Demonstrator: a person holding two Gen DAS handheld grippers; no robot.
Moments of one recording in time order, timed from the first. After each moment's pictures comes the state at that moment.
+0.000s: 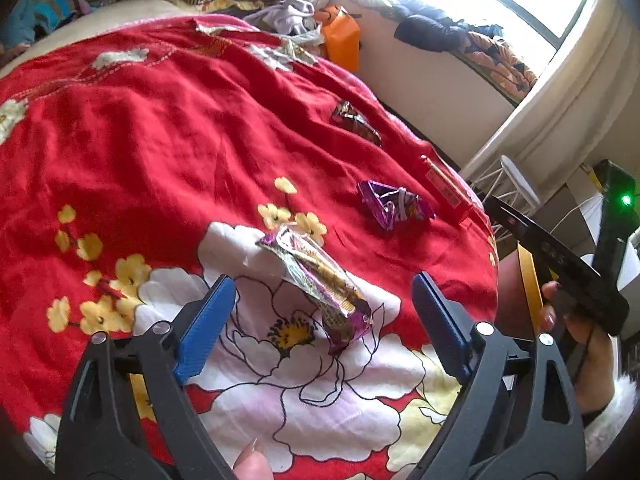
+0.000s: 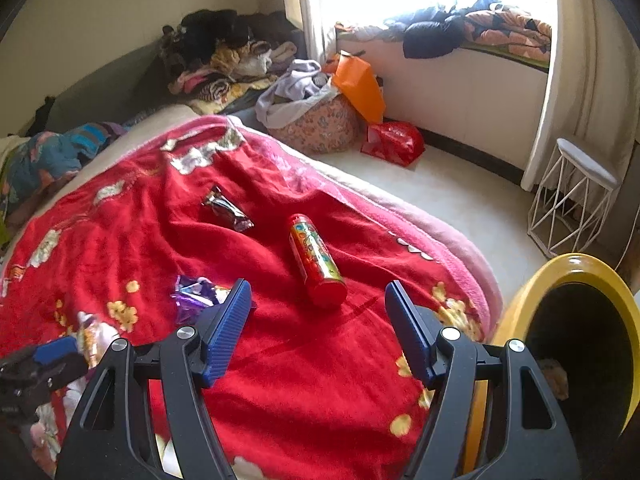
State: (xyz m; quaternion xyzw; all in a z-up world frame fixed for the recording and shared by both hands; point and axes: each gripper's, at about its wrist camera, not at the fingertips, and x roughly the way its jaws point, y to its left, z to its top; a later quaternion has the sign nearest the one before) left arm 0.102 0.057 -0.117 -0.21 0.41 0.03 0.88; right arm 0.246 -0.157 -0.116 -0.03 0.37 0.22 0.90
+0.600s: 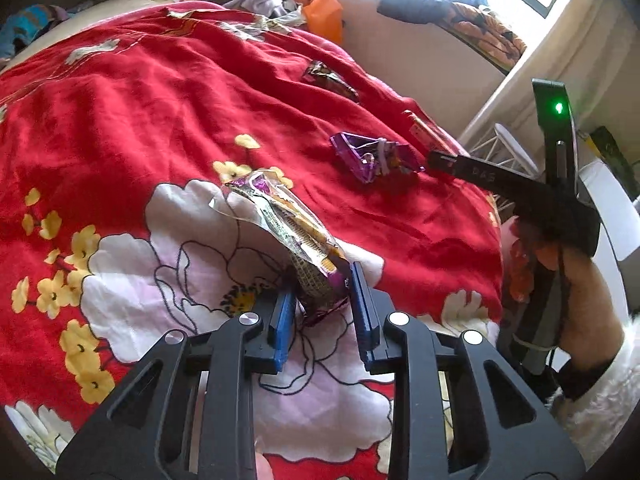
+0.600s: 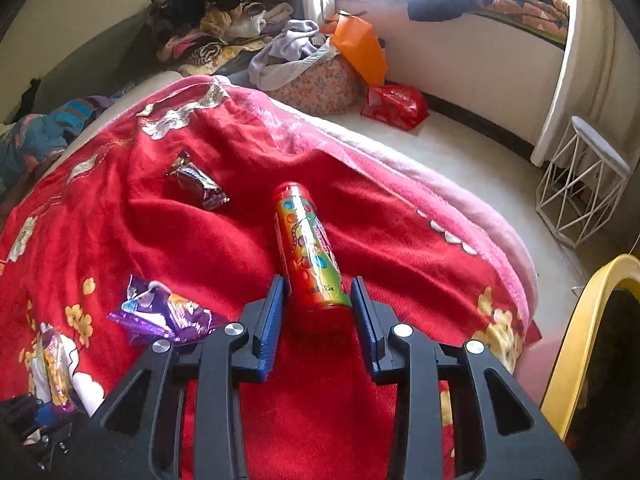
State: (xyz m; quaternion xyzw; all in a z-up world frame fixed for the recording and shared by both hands) left arm 0.104 0.027 -0.134 -0.18 0.44 0.00 0.88; right arm 0.283 -0.136 -0.151 -0.03 0.43 0.21 0.88
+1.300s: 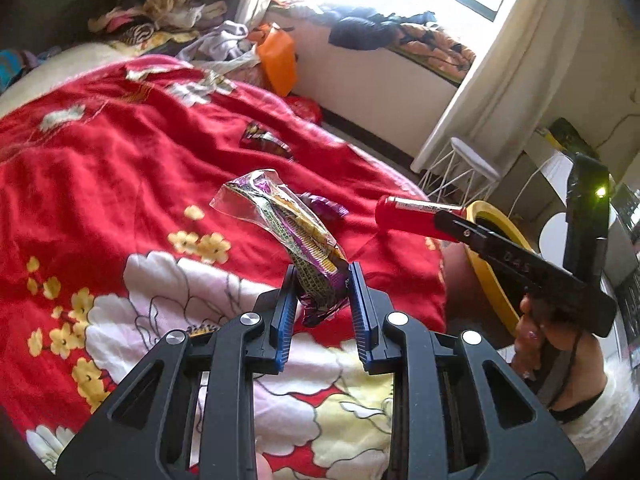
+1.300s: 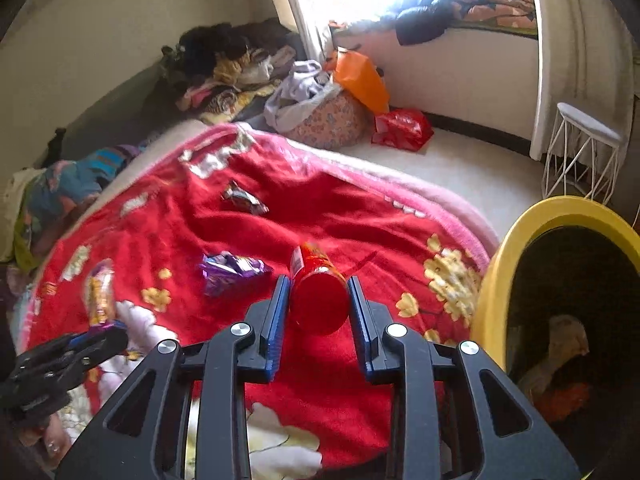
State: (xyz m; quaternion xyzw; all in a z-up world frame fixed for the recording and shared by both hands) left arm 0.099 -0.001 -0.084 -0.15 0.37 -0.05 0.92; right arm 0.199 -0.204 -0.094 0.05 0.36 0.24 0.90
